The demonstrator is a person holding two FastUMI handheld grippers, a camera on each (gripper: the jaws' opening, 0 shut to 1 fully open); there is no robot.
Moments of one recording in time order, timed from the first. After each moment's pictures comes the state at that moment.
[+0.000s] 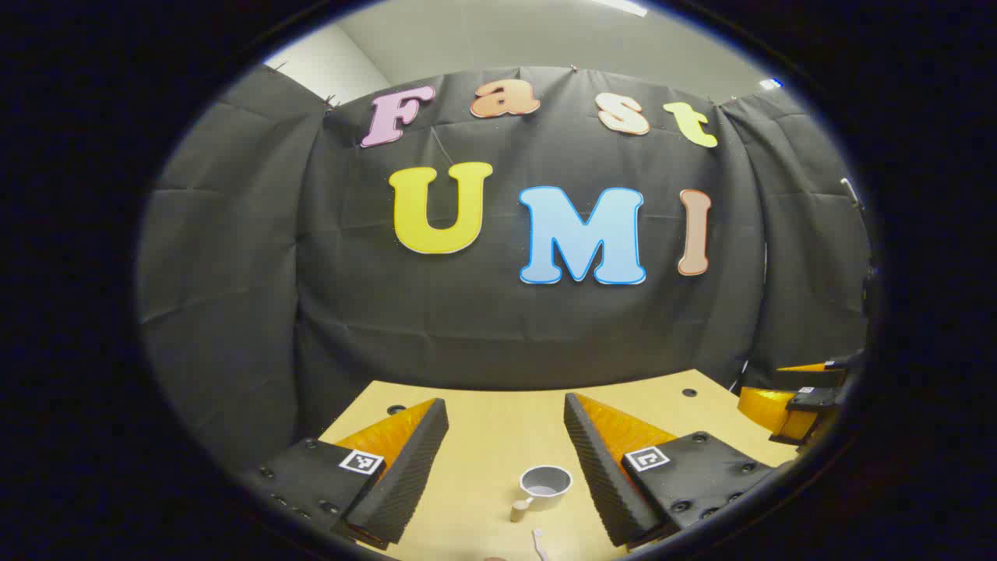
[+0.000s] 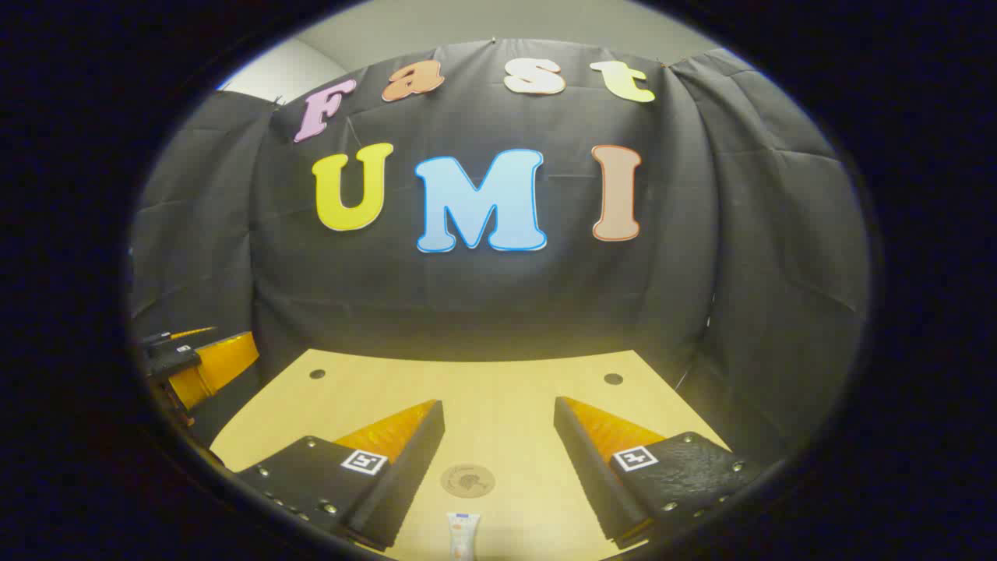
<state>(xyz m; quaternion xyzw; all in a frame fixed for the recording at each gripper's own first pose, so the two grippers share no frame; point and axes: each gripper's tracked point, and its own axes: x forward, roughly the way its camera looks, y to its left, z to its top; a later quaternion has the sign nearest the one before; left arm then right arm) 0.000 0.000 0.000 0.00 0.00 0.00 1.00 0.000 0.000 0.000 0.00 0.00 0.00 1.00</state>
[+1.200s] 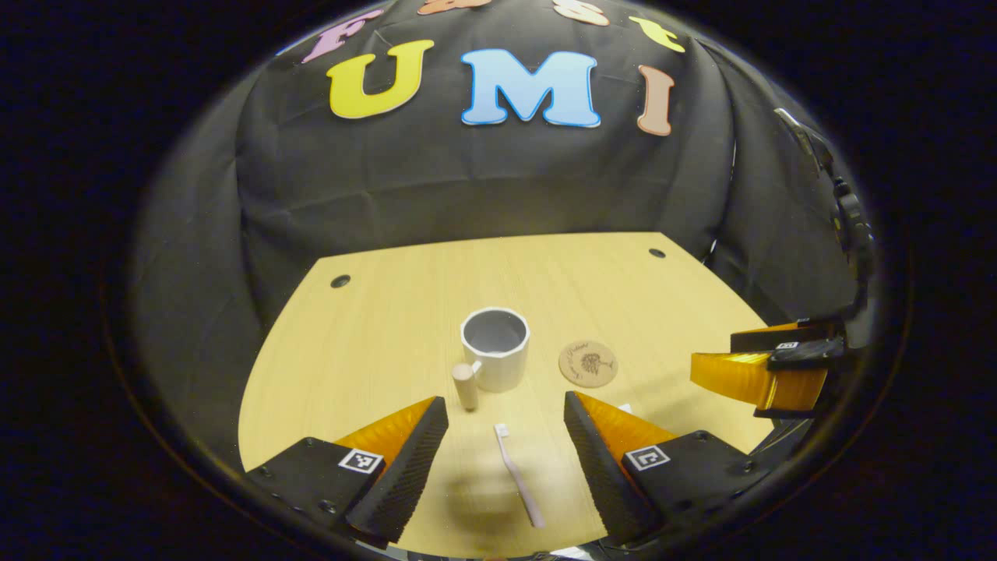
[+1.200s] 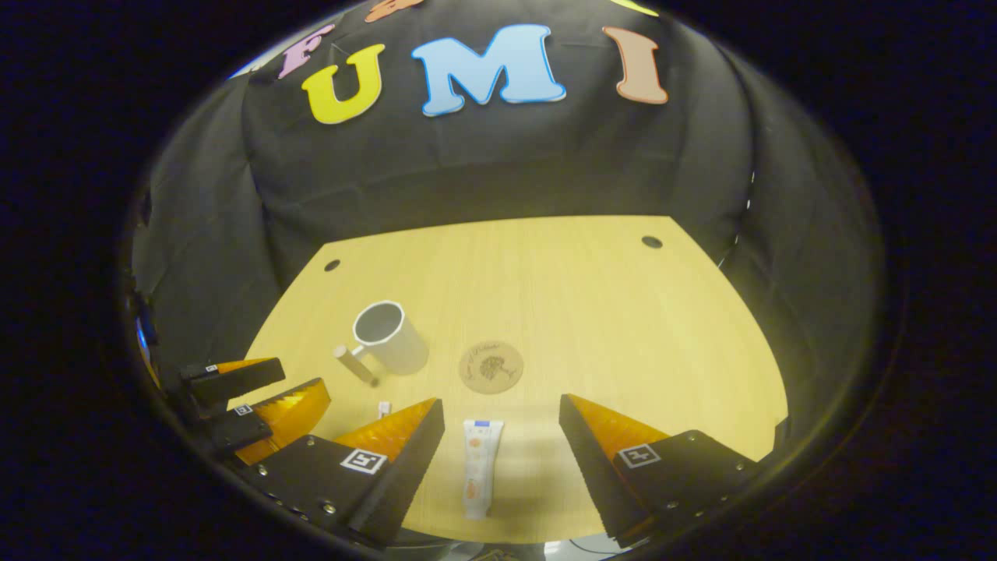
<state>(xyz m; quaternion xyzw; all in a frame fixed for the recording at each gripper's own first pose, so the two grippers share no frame) -0.028 -0.058 -0.228 0.02 0.27 -0.06 0.96 0.002 0.018 -0.168 0.04 0.27 0.06 0.96</state>
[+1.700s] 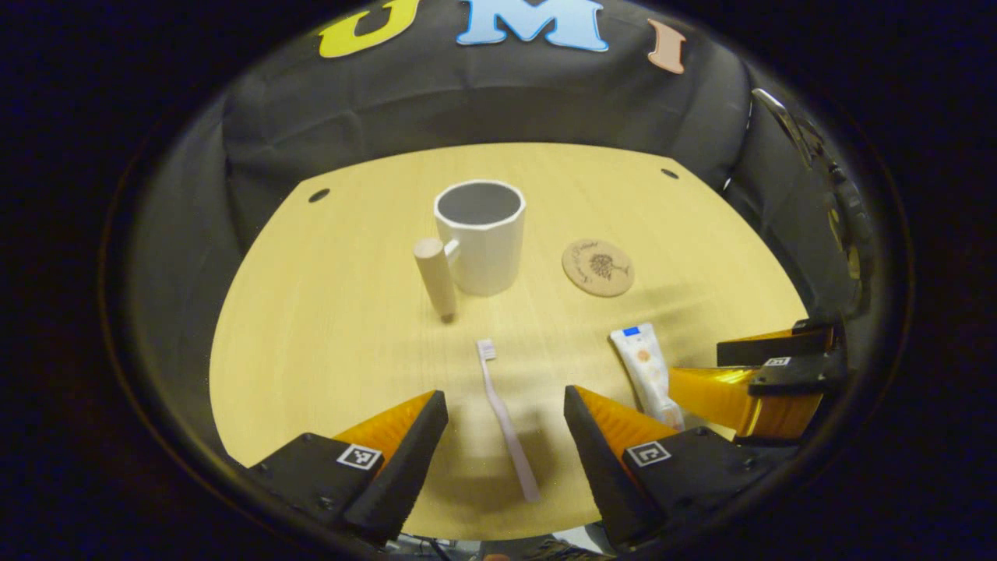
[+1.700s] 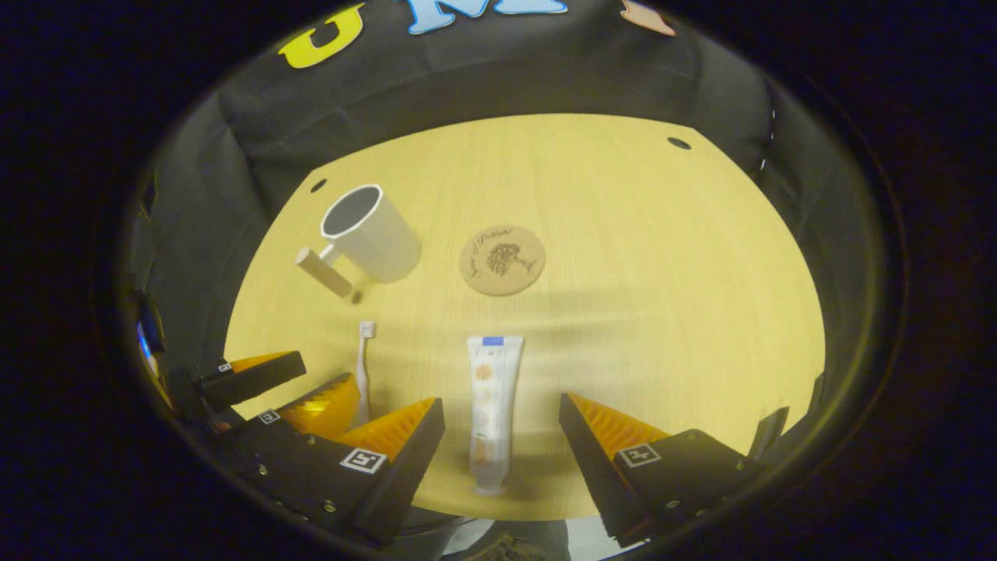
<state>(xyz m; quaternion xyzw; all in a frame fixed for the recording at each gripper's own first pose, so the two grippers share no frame) -0.051 -0.057 -0.342 0.02 0.41 -0.04 0.91 -0.010 0.041 -0.279 0.05 0.42 0.08 0.90</state>
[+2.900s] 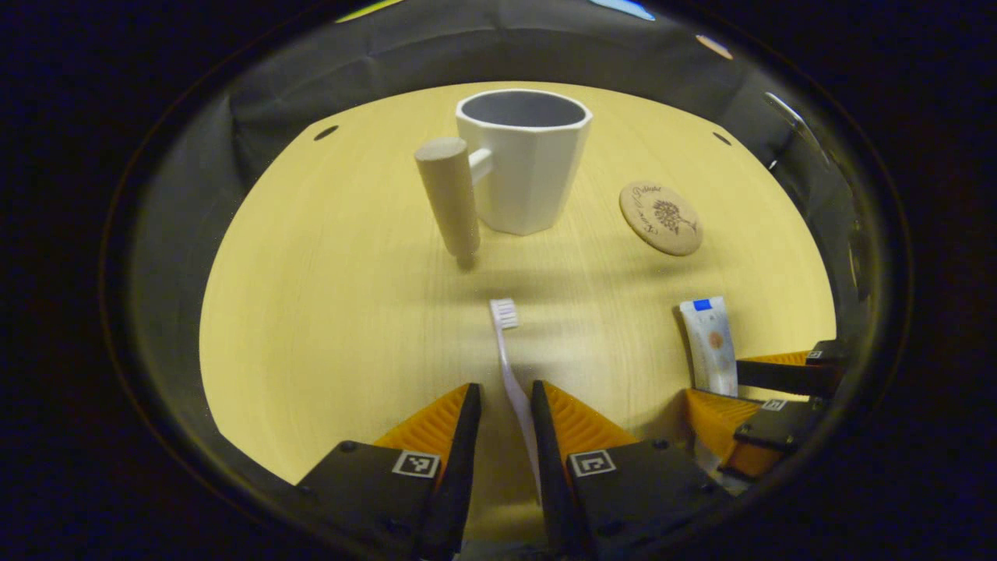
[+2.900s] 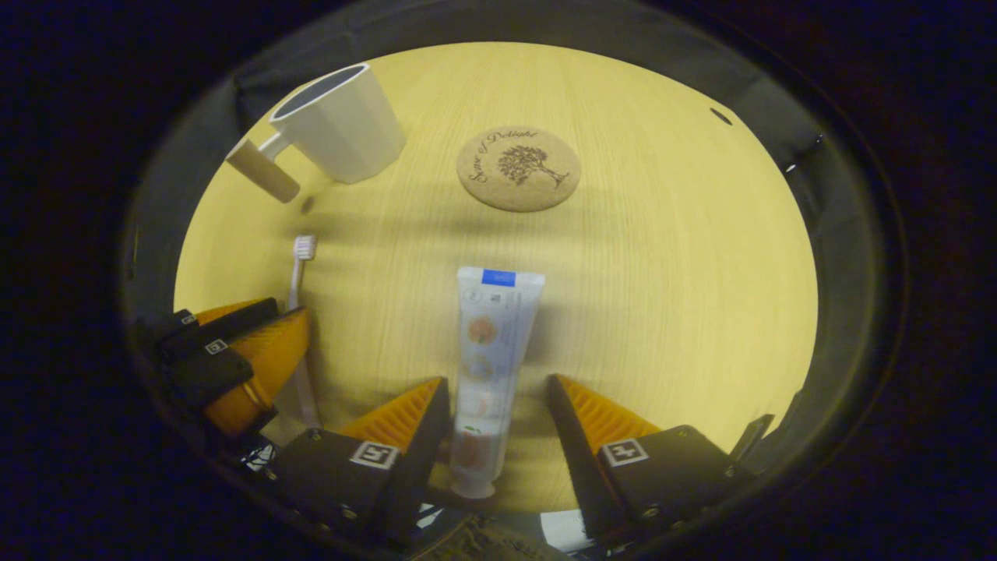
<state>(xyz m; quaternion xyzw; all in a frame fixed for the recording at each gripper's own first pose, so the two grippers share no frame) -0.036 -0.041 -0.393 0.00 0.50 0.00 0.86 -0.009 0.037 -0.340 -0.05 0.54 0.05 0.84</state>
